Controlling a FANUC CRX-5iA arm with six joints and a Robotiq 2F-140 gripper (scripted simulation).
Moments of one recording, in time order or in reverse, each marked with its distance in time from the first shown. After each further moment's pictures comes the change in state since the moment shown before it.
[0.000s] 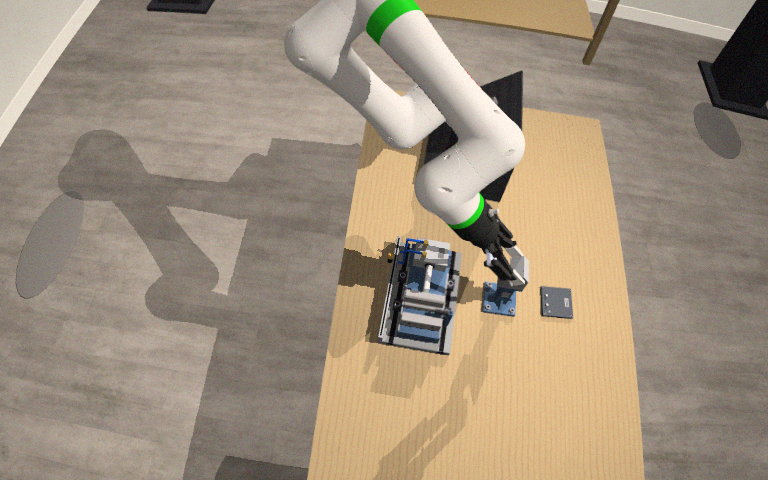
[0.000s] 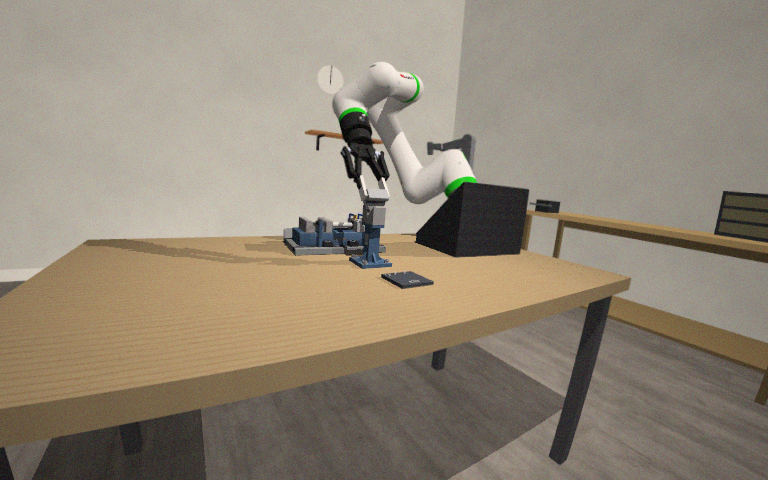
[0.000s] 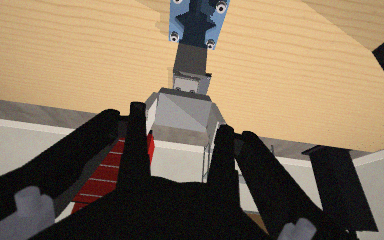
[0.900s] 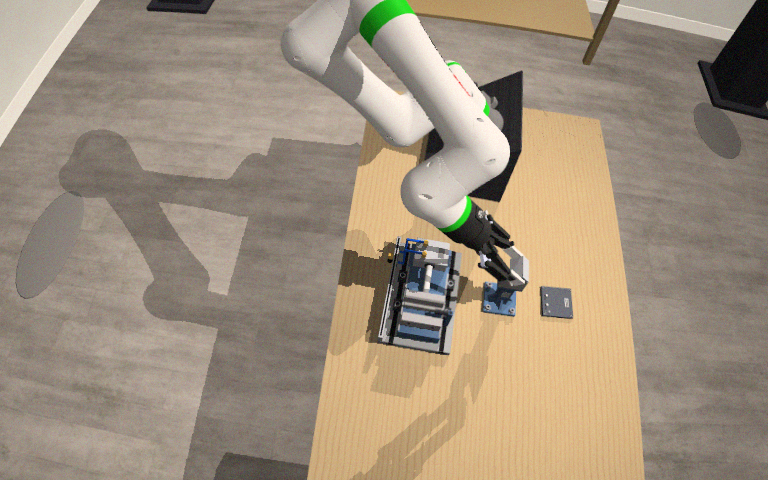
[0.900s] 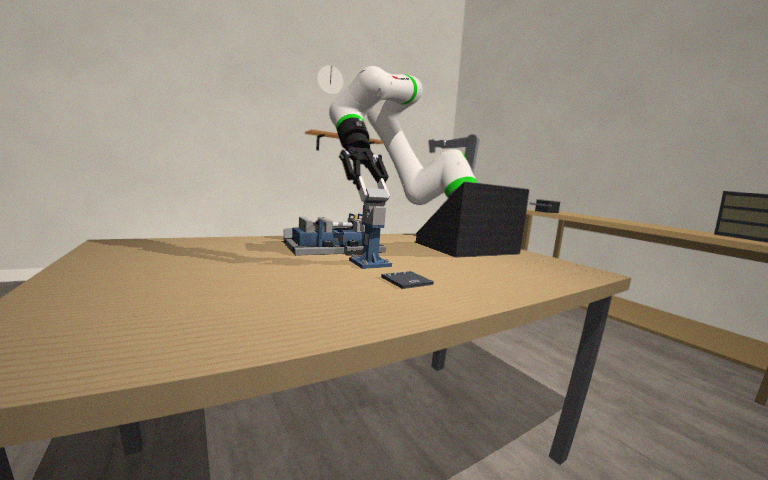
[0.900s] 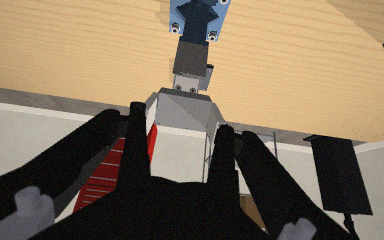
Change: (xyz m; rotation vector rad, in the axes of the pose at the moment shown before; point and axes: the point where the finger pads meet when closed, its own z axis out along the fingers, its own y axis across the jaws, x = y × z) arm 0.002 0.000 0.000 0.000 -0.092 0.000
